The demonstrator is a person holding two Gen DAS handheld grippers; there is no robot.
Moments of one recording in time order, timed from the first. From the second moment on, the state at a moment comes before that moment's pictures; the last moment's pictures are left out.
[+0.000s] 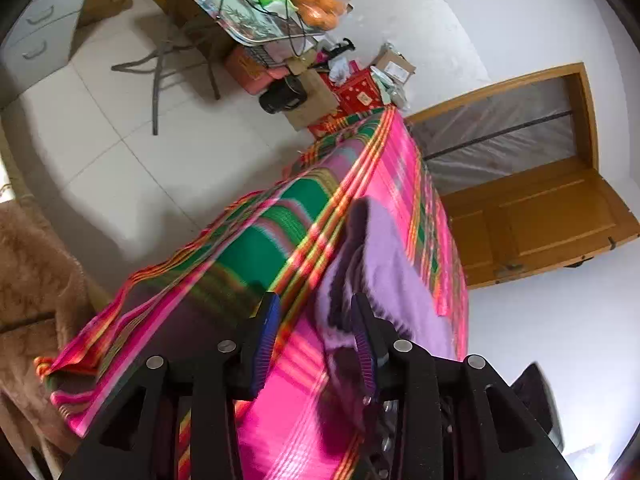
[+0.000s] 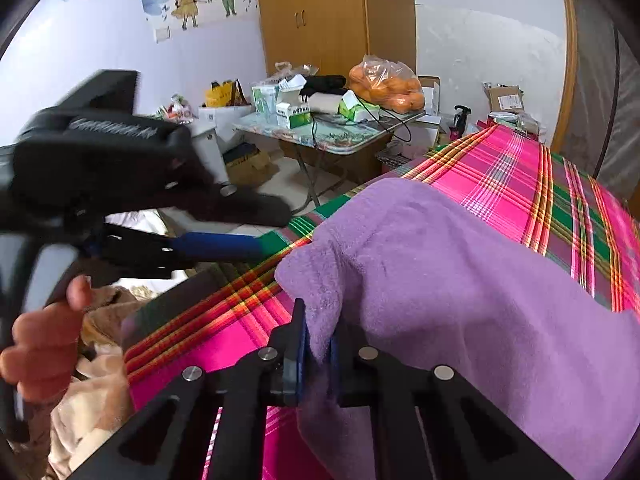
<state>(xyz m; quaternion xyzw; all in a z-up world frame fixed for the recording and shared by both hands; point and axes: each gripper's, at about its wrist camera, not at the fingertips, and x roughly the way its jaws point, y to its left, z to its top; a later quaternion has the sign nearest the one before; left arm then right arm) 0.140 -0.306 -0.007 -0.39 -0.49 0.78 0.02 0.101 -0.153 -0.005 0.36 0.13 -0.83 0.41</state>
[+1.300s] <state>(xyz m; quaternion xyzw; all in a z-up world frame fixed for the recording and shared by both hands) 0.016 -0.283 -0.022 -0.46 -0.49 0.73 0.14 0.101 -0.158 -0.009 0.38 0.08 -0.81 0.43</state>
